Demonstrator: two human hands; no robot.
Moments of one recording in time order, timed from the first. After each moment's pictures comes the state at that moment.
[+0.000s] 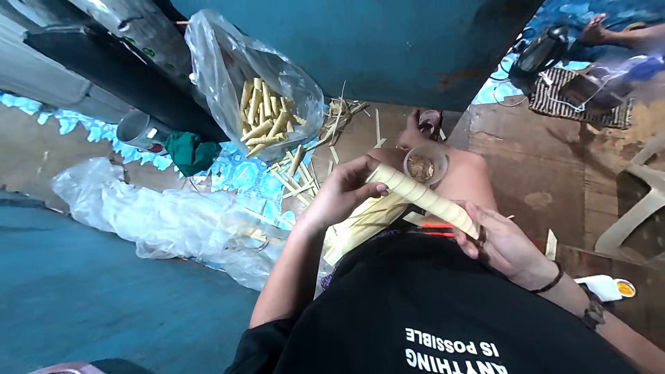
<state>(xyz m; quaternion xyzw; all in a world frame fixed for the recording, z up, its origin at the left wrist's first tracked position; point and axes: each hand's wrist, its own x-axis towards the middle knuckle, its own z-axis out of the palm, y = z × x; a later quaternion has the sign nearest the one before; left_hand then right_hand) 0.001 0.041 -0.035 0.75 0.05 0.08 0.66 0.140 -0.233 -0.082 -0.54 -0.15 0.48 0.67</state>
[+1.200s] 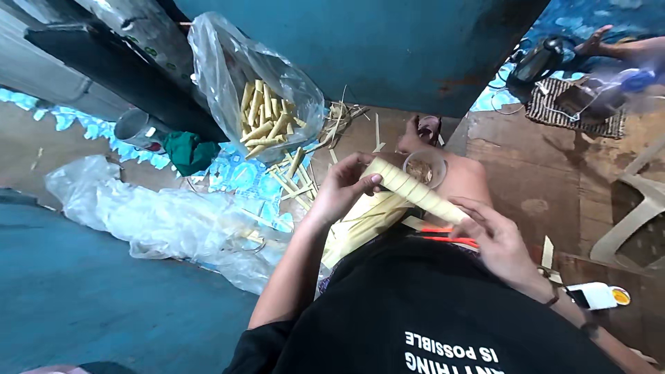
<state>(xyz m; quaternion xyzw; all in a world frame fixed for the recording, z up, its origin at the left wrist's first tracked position) 0.003 0.039 -0.046 0.72 0.11 0.14 0.67 0.137 -0.236 -0.089 -0.66 -0.33 0.27 0.62</state>
